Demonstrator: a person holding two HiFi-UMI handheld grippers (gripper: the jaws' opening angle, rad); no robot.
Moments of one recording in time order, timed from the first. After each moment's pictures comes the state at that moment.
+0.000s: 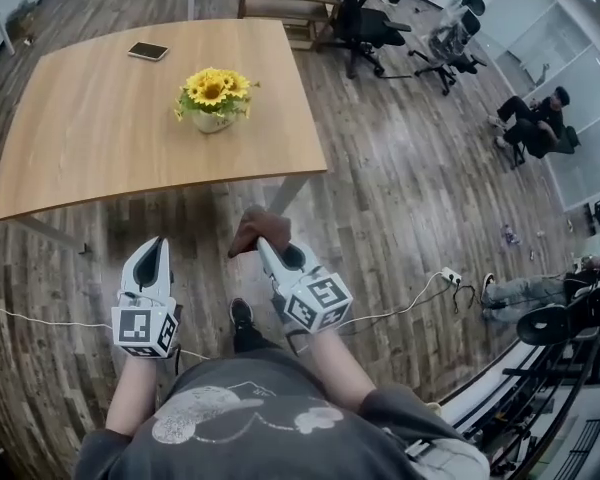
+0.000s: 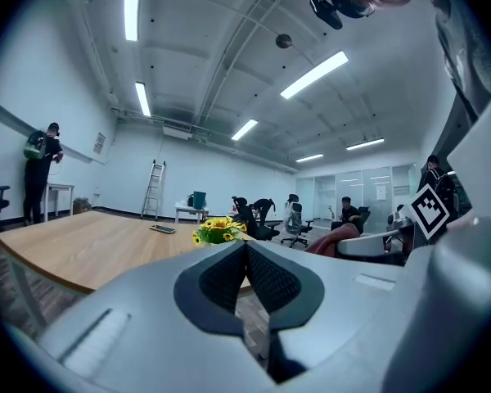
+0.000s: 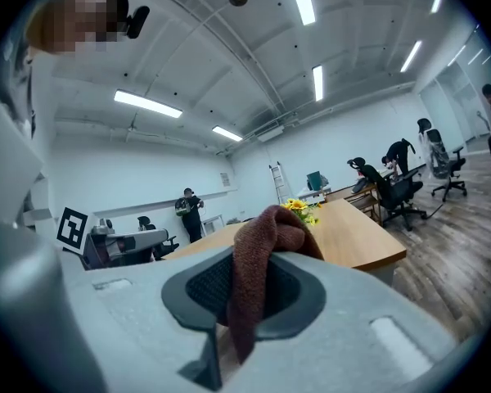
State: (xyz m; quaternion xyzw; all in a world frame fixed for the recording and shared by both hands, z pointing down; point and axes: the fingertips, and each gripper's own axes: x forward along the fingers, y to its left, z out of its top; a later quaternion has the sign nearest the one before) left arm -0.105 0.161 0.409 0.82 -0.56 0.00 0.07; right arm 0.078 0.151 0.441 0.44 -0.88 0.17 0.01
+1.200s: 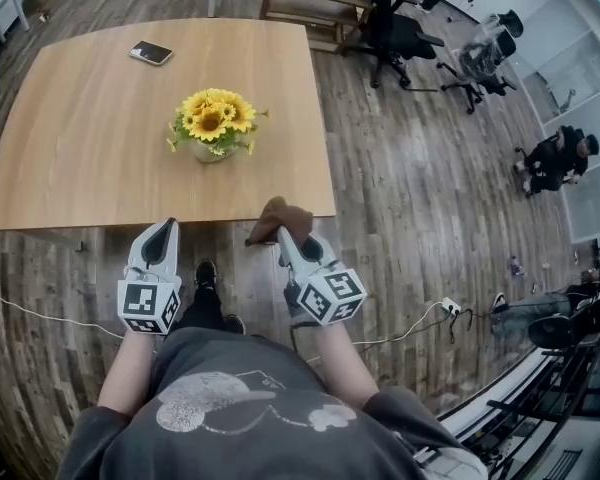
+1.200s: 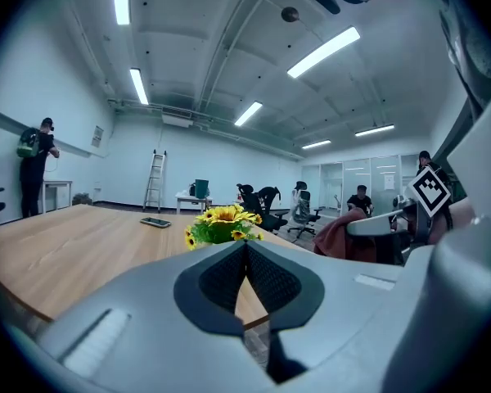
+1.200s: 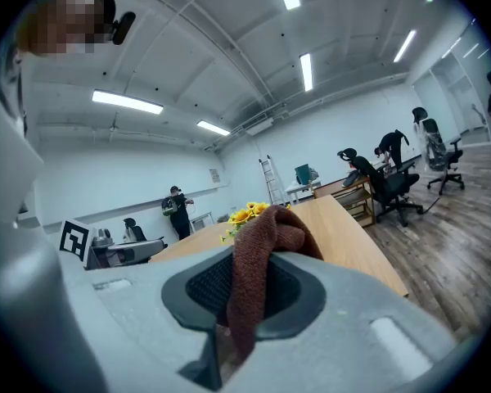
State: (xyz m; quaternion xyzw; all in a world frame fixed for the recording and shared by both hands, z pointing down) left arm -0.077 0.003 0.451 0.82 -0.57 0.04 0.10; right arm 0.131 -0.007 0.462 0.45 -0.87 0.20 0.02
